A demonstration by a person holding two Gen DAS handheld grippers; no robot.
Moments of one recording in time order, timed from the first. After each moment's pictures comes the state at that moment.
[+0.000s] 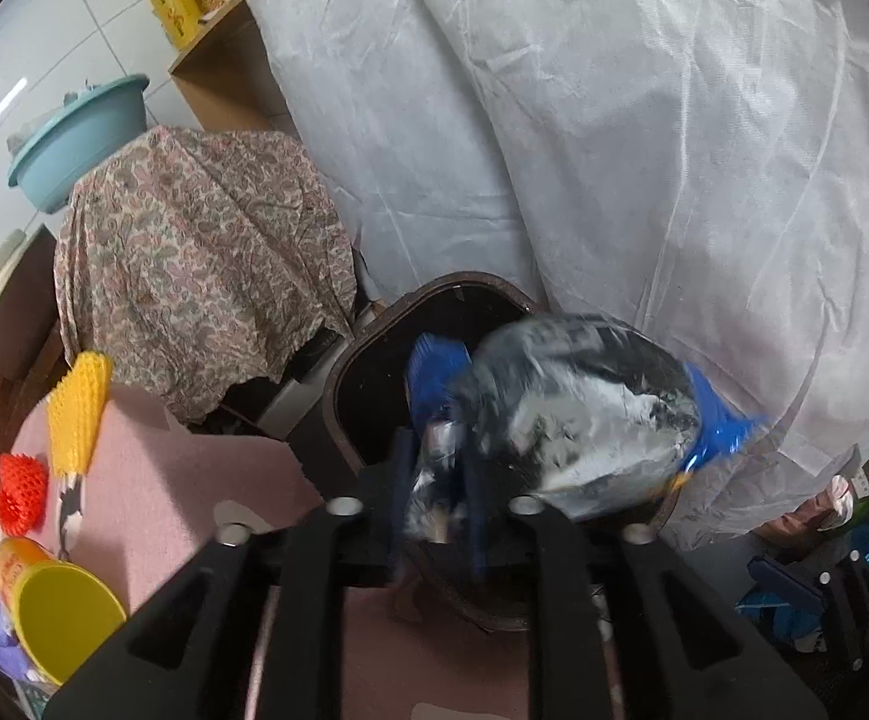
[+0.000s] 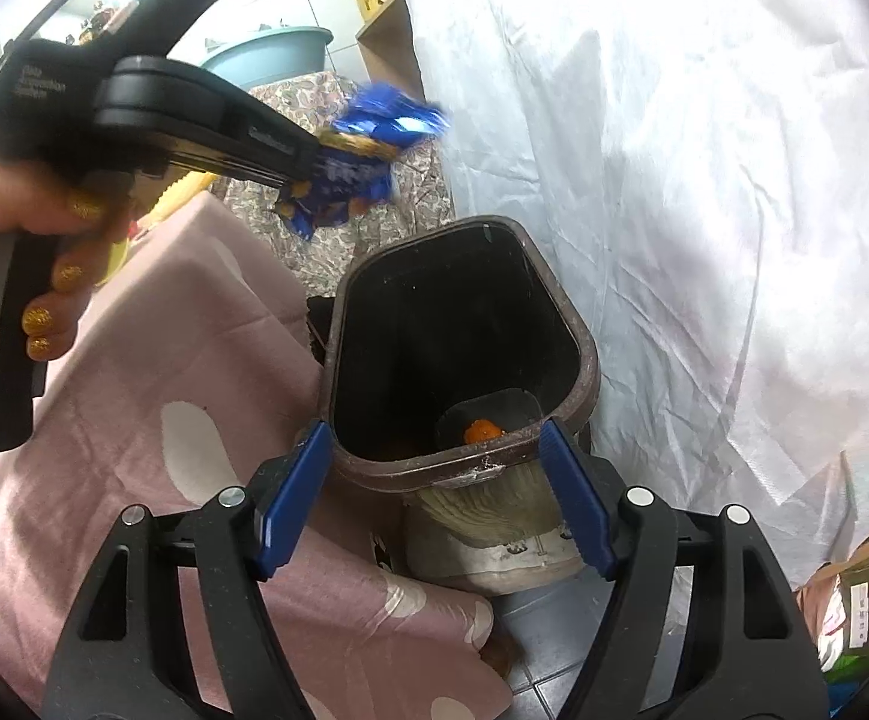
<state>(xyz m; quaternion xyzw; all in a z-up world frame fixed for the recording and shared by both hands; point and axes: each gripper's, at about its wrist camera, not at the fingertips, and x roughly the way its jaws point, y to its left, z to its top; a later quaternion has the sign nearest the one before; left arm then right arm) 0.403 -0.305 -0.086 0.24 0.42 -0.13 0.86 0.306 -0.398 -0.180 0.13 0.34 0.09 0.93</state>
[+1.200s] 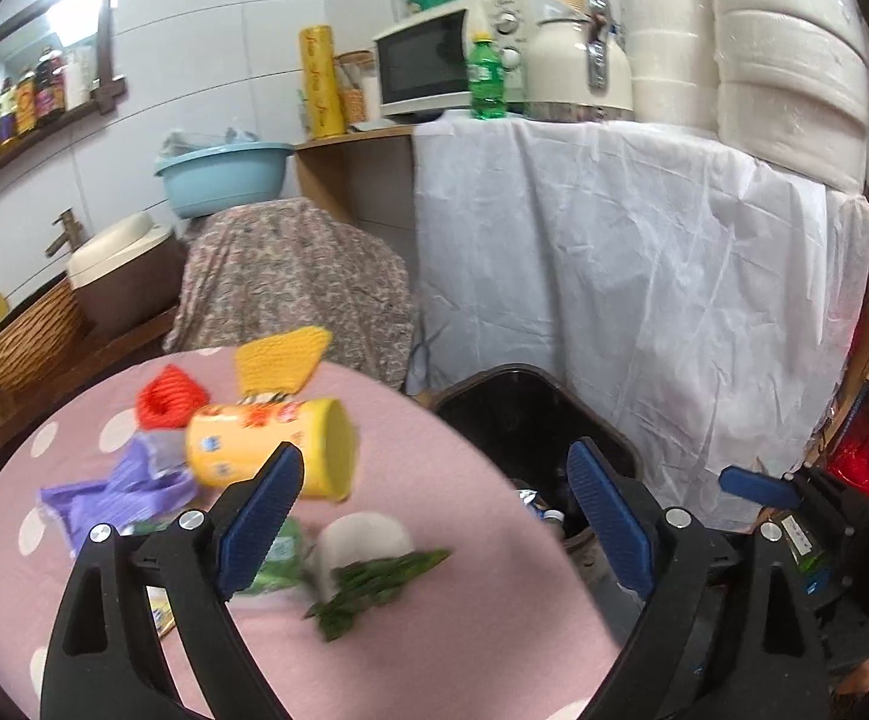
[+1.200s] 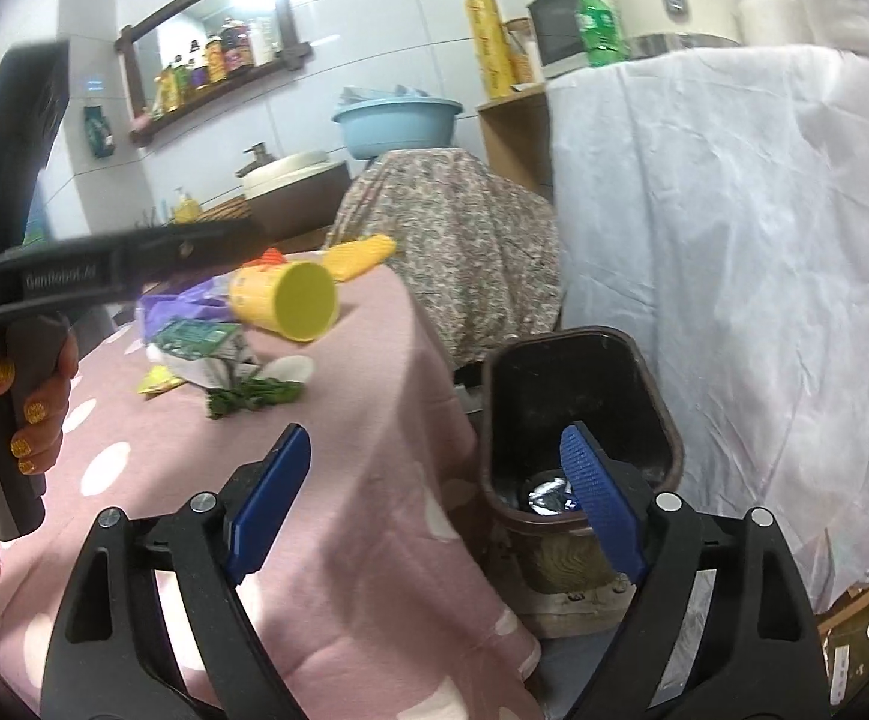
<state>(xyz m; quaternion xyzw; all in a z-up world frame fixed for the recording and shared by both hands) 0.256 -0.135 0.018 0.10 0.28 -0.14 0.94 0.236 -0.329 -0.079 0.08 0.25 0.18 0.95</state>
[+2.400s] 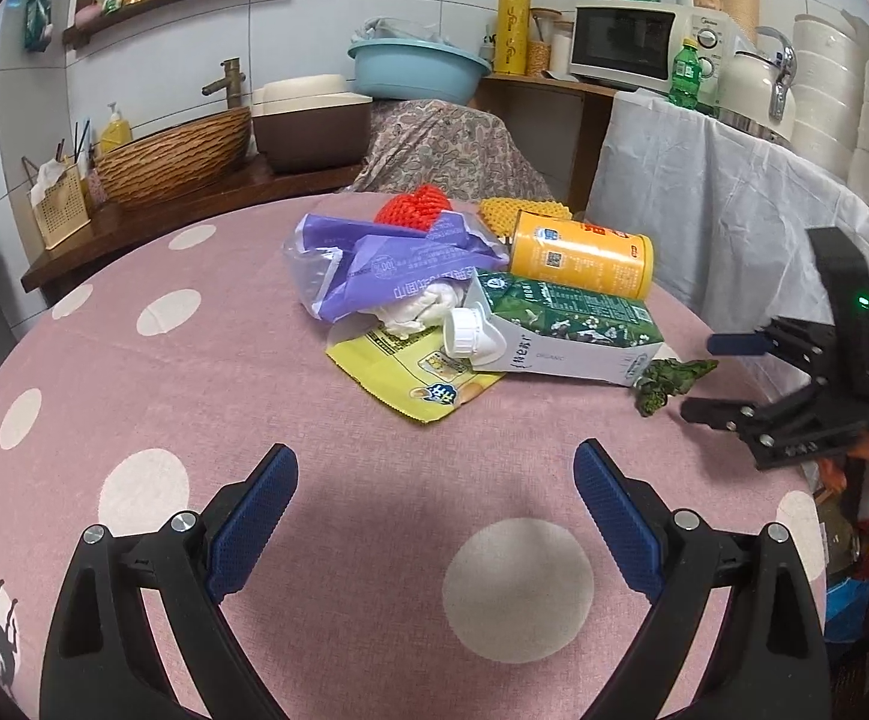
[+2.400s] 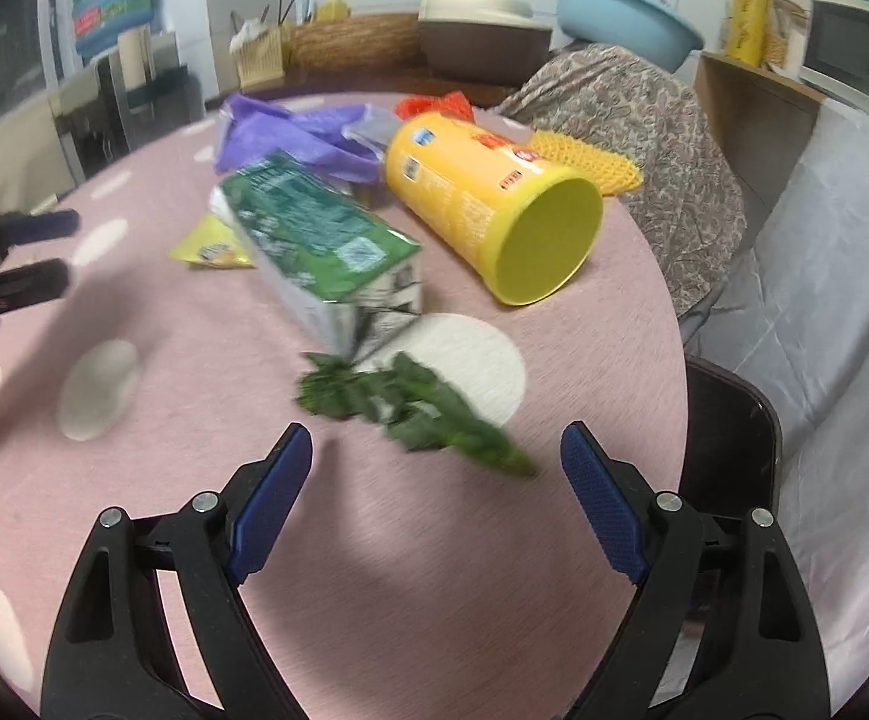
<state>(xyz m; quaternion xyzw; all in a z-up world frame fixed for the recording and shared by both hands) 0.197 0.065 -0.037 0.00 0.34 -0.03 0.94 0.332 -0.164 -0.086 -0.15 0.37 0.32 0.86</state>
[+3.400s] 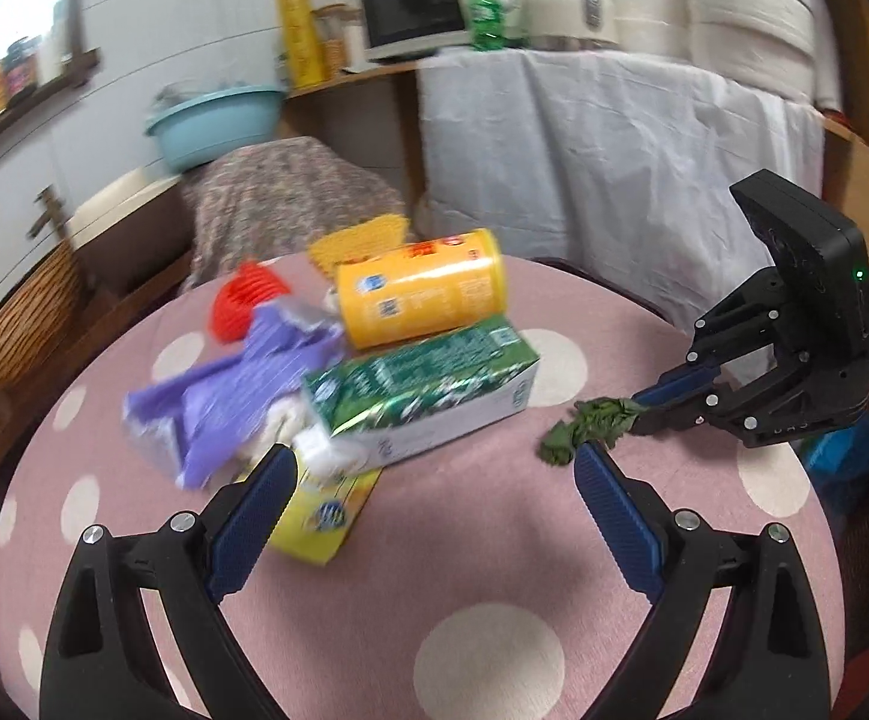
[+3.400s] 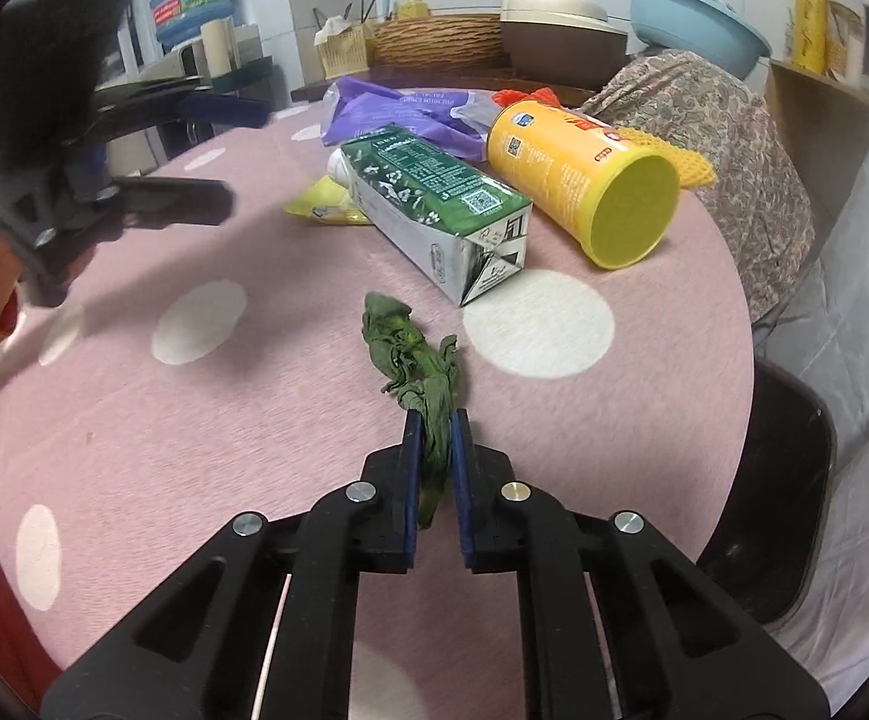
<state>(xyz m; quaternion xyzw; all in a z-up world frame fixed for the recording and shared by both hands) 0.246 0.013 -0.018 0.17 0.33 -0.22 0.90 0.288 -0.176 -0.091 -0.13 0.36 0.41 0.83</state>
